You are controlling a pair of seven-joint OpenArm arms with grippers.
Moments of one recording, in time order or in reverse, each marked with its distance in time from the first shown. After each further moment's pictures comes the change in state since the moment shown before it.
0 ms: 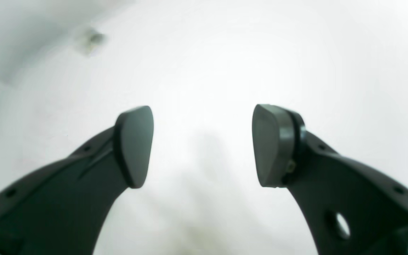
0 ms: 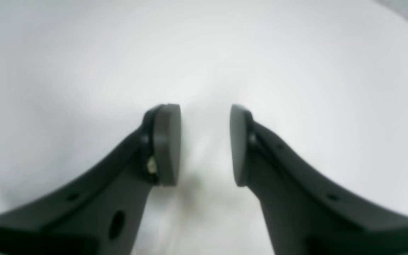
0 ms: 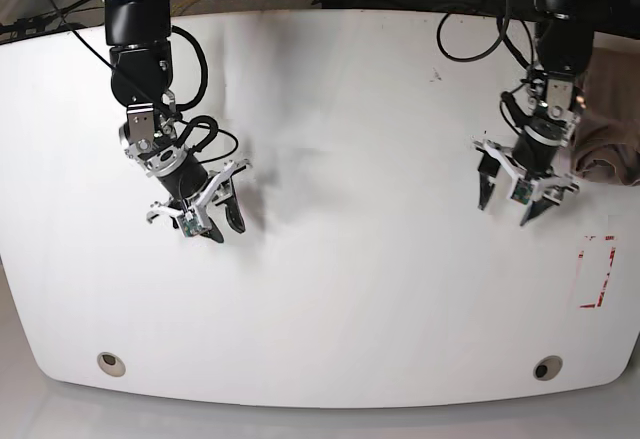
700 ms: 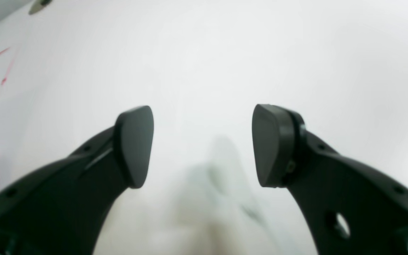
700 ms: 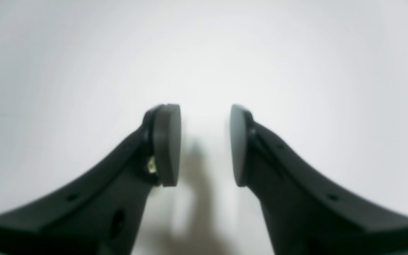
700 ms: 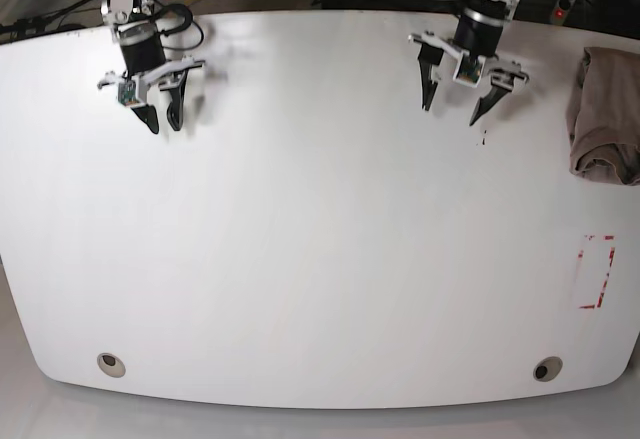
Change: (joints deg) left arm 29.9 10.4 2.0 18.3 3.9 9.2 -10.6; right arm -31.3 -2.3 15.2 9.2 5.5 -6.1 17.1
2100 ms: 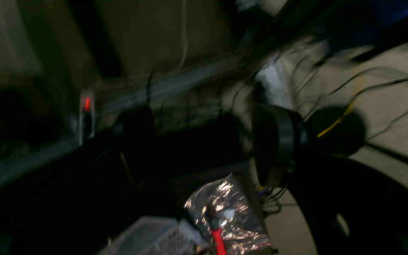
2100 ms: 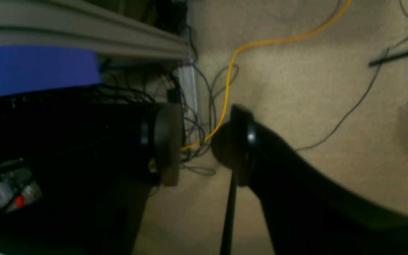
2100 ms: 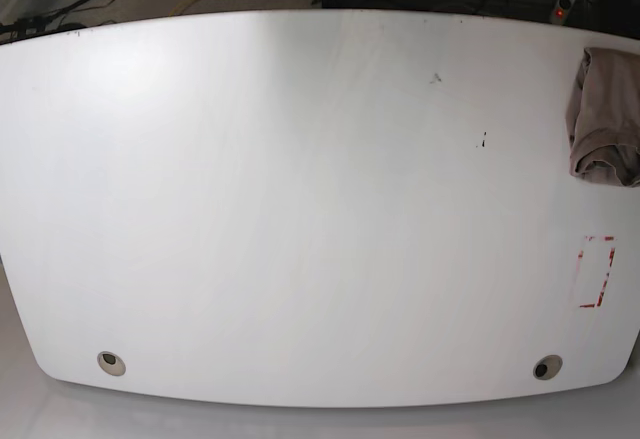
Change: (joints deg) left arm 18.2 1.7 4.3 -30.6 -3.2 8.5 -0.3; right arm -17.7 1.1 -17.1 -33.0 10.3 -0.9 3.2
